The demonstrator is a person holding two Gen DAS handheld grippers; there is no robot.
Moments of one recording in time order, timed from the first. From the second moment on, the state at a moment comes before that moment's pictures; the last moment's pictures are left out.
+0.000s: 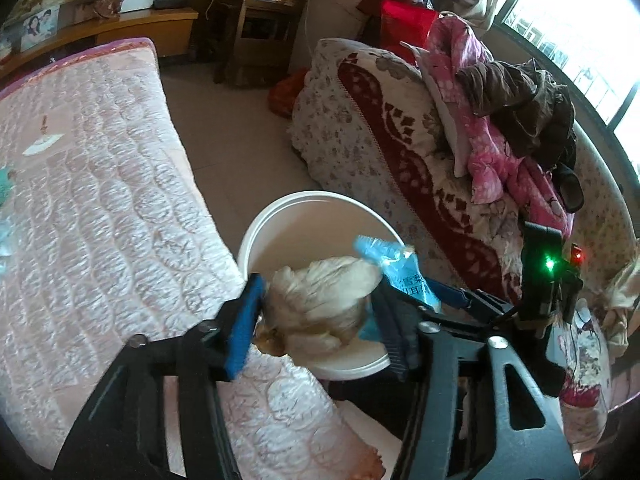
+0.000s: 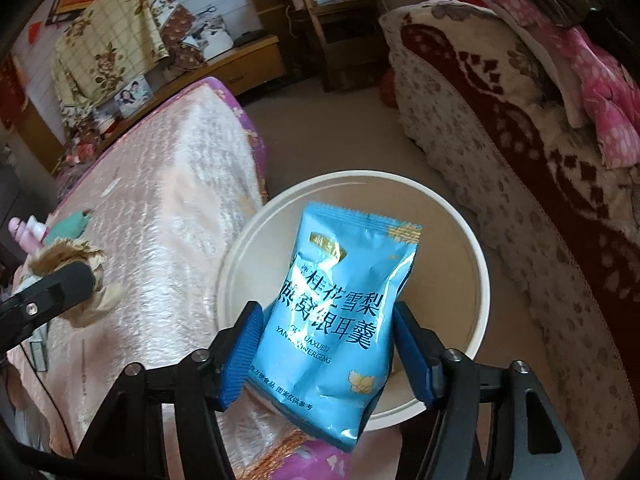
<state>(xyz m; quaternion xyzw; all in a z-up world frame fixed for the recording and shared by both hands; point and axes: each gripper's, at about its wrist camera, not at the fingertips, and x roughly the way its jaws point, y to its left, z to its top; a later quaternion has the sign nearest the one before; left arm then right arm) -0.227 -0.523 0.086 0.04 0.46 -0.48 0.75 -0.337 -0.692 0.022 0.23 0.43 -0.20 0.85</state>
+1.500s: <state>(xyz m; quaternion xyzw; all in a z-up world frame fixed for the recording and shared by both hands) -0.167 -0.282 0.053 0.03 0.49 -0.29 0.82 -0.274 -0.537 0.069 0.14 0.43 -0.07 0.89</state>
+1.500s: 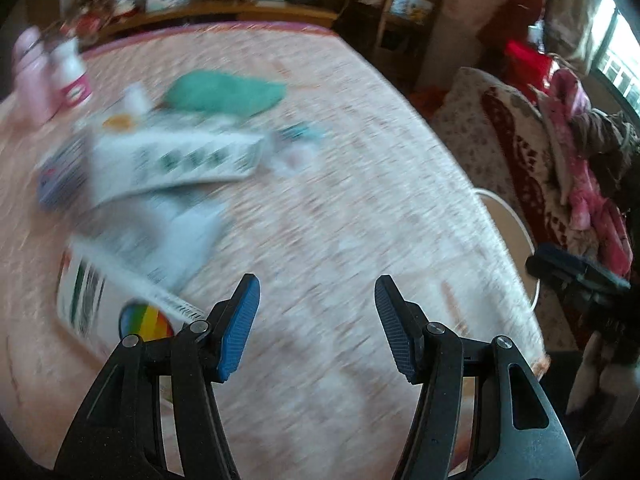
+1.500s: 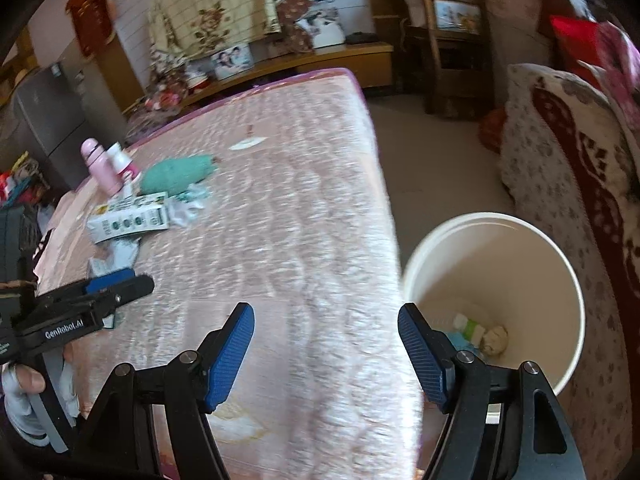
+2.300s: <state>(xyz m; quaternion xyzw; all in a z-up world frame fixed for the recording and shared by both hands) -0.175 -0.117 0.089 -0.02 0.47 -0.23 0.85 -0.143 -0.371 0.088 0.08 0.43 0.09 0.89</state>
